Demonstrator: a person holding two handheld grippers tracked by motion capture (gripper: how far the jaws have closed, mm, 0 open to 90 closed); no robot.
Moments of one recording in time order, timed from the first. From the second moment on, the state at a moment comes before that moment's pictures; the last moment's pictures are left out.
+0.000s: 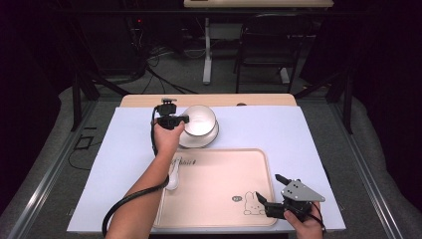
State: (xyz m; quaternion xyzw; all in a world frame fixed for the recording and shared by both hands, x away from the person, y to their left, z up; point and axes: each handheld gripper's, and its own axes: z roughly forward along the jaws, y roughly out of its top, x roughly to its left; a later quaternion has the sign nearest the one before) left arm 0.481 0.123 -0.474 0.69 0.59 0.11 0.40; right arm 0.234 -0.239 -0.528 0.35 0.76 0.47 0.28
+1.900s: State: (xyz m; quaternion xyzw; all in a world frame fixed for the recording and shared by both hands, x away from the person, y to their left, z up) left arm 0.424 0.054 -0.493 0.77 0.49 0.04 0.41; right arm 0.234 -0.238 -0.528 0.35 0.76 0.47 0.28
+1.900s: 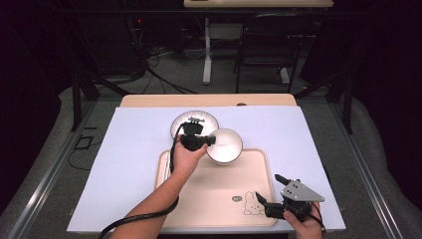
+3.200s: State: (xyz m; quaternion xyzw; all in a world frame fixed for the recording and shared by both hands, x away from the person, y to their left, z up) left arm 0.435 -0.035 -0.523 0.79 0.48 -0.01 0.38; right arm 0.234 -0.240 -0.527 0.35 0.76 0.47 0.28
